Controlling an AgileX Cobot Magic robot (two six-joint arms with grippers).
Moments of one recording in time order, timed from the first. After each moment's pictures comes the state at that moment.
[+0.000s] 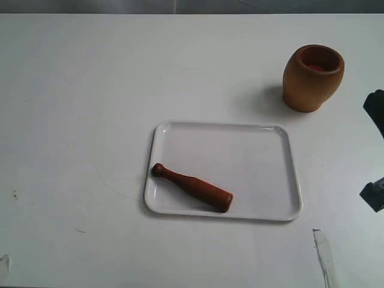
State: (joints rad) left arm 0.02 0.00 0.00 0.07 0.44 0.35; right arm 0.56 0.49 -0.10 -0.09 -0.23 -0.02
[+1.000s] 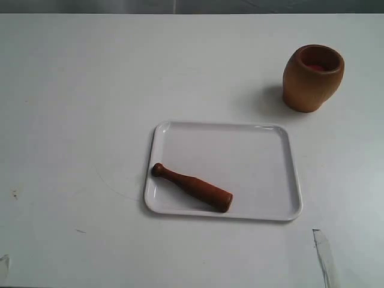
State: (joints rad) left arm 0.02 0.00 0.00 0.07 0.44 0.35; right arm 0.25 0.01 -0.10 -0.09 -0.24 -0.02
